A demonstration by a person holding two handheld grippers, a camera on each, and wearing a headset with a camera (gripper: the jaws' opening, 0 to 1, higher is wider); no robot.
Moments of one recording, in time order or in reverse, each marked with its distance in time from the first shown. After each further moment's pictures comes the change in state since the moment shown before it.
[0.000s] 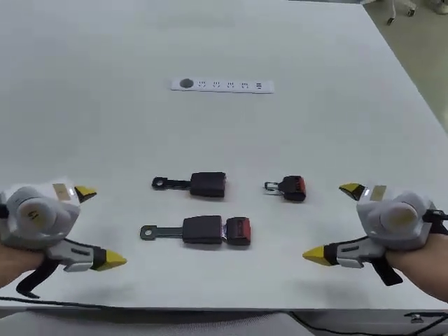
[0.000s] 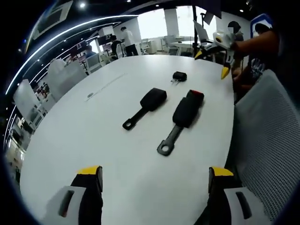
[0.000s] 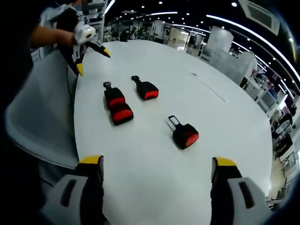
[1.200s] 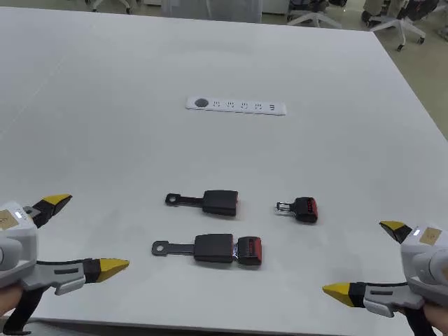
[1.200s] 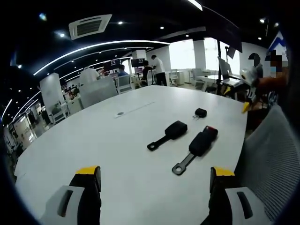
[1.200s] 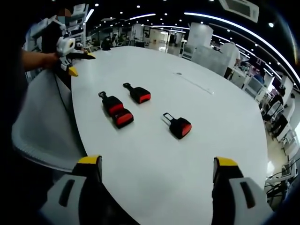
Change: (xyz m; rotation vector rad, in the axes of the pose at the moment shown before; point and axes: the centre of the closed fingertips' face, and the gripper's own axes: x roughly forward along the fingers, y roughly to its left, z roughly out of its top) left arm -0.041 0.025 0.027 -0.159 -0.289 0.193; right arm -0.032 0.012 -0.009 0.135 0.003 -0.090
